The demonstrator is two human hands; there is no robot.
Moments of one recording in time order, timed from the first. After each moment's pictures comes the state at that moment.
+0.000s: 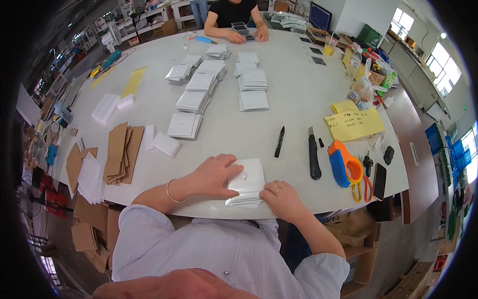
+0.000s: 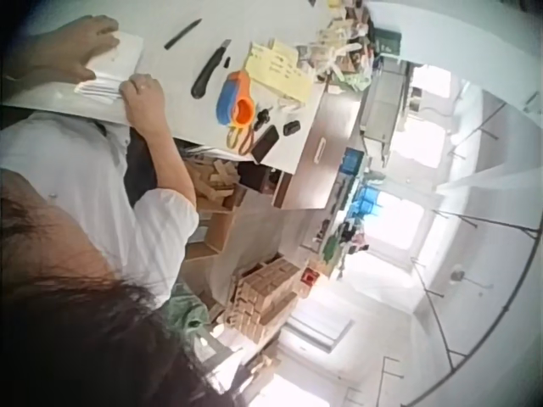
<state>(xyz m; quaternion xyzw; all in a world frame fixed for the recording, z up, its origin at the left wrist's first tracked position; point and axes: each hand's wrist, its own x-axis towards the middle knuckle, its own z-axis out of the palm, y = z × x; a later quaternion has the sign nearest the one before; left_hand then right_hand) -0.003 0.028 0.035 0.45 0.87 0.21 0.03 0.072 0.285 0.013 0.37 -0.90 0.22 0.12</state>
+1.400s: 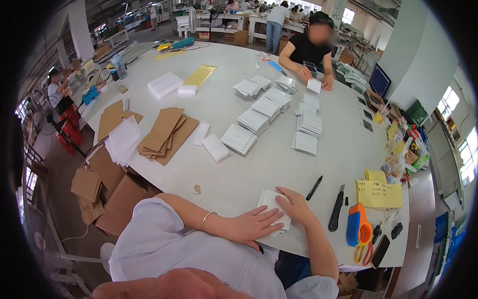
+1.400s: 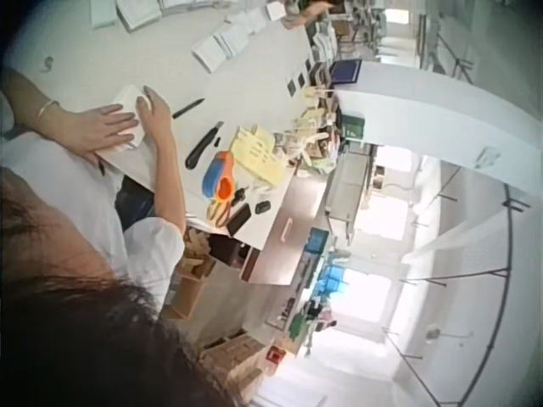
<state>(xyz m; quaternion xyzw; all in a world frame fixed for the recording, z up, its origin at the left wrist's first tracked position) 0.069 0.041 0.015 0.51 0.84 0.16 -0.02 -0.029 0.244 0.013 0.22 -0.84 0.47 -0.16</state>
